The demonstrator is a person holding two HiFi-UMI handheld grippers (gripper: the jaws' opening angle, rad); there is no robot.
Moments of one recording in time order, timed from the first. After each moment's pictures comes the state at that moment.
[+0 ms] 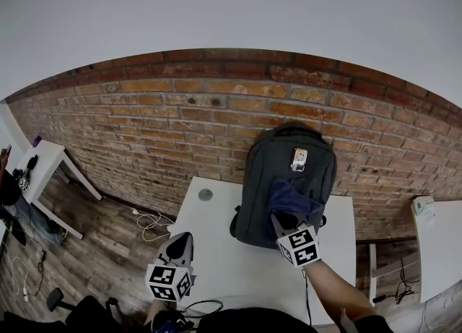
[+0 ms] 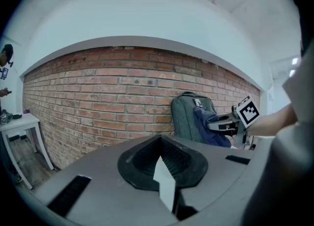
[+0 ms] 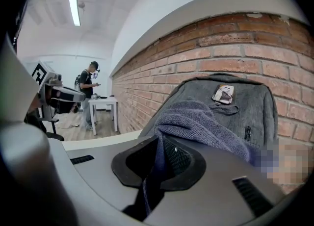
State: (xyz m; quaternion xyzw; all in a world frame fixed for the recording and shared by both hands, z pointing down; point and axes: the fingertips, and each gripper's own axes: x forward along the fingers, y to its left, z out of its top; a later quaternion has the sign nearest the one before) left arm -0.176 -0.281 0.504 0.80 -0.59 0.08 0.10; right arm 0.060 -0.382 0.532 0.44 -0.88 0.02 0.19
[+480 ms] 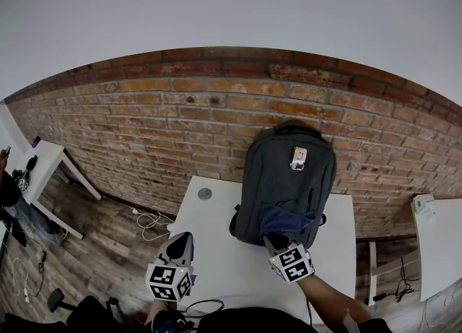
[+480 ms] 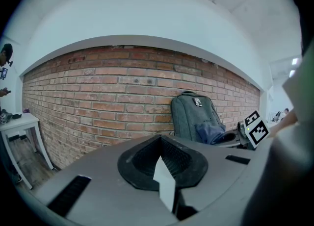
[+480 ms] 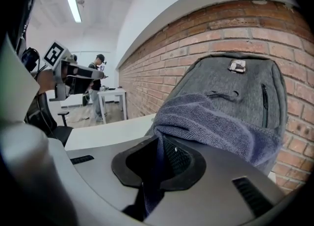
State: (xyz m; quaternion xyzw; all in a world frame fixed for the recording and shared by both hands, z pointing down) left arm -0.174 -0.282 0.506 0.80 -0.59 0.08 0.11; right arm 0.045 -0.331 0.603 0.40 -0.88 0.05 0.24
